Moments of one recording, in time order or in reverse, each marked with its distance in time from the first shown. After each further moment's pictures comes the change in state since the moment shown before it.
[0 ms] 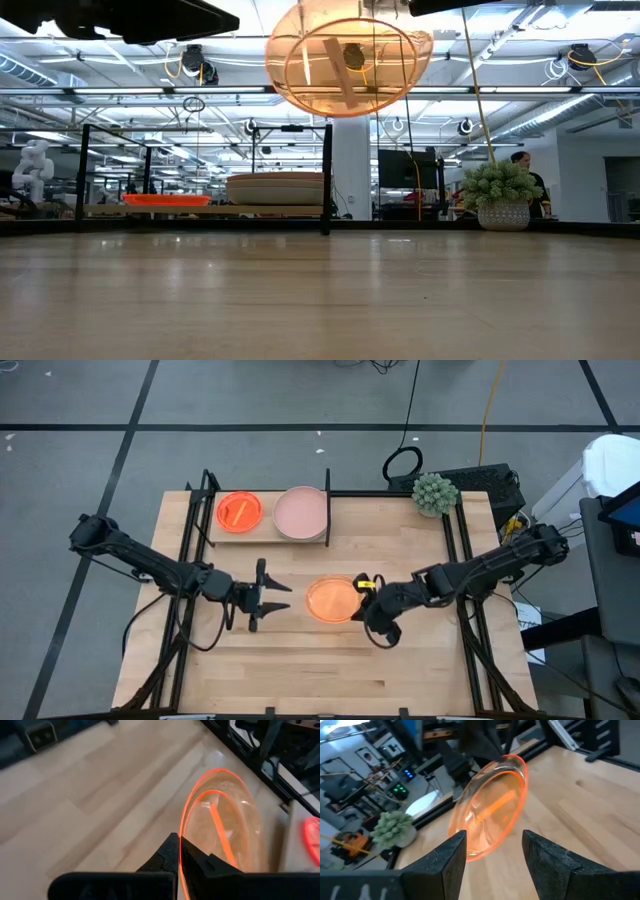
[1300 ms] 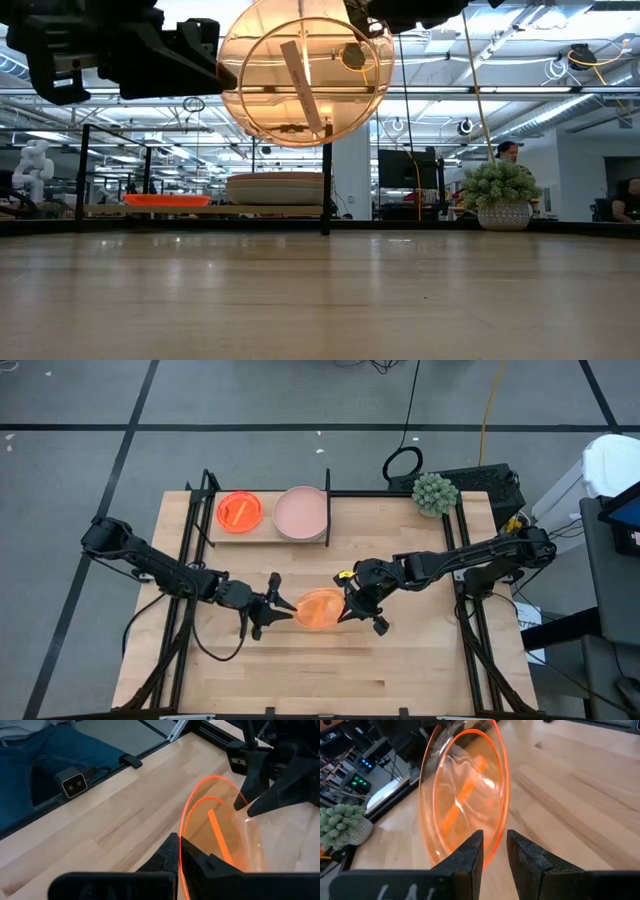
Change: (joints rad) left arm 0.005 0.190 0.000 0.003 0.128 0.030; right arm -0.193 0.123 0.000 0.206 -0.452 0.037
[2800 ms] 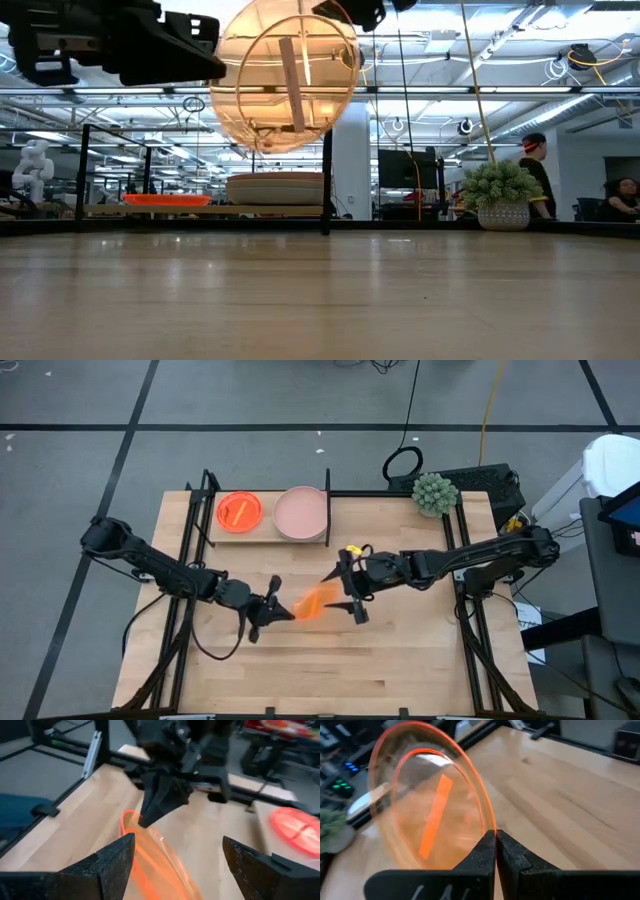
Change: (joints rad) left arm 0.003 -0.010 -0.001 0.010 0.081 -0.054; right arm 0.000 -0.033 -0.001 0.188 0.352 0.265
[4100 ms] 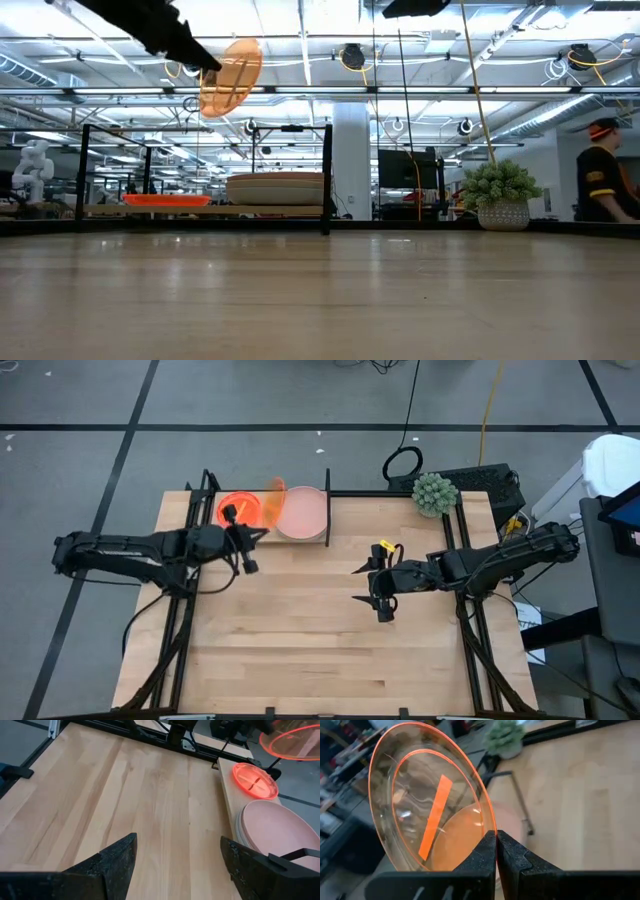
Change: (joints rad) left arm 0.373 -0.420 0.210 -0.650 -0.425 -0.192; right arm 0.108 -0.213 0.000 -0.402 0.306 0.073
